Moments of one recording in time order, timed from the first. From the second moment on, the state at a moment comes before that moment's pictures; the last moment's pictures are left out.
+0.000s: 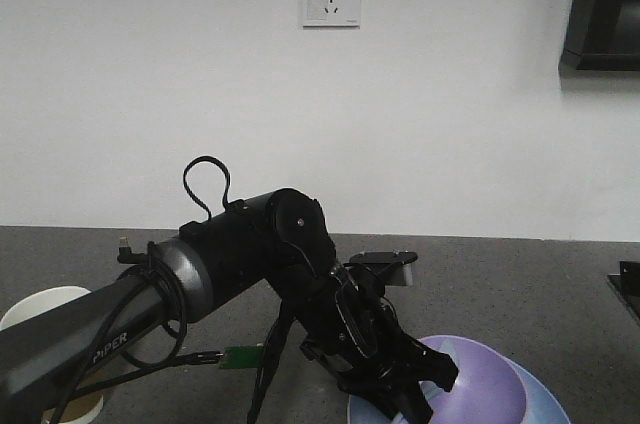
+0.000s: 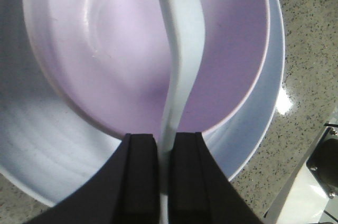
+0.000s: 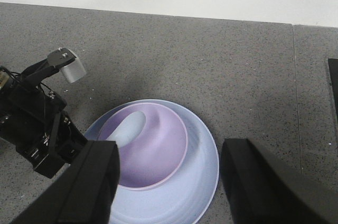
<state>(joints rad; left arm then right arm) -0.69 2.15 -2.02 -0.55 1.24 0.10 0.06 0.90 -1.17 0.18 0.93 -0.08</state>
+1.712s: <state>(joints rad) -0.63 1.71 -1.98 0.13 1.26 0.00 0.06 0.90 -1.17 0.18 0.95 -0.08</state>
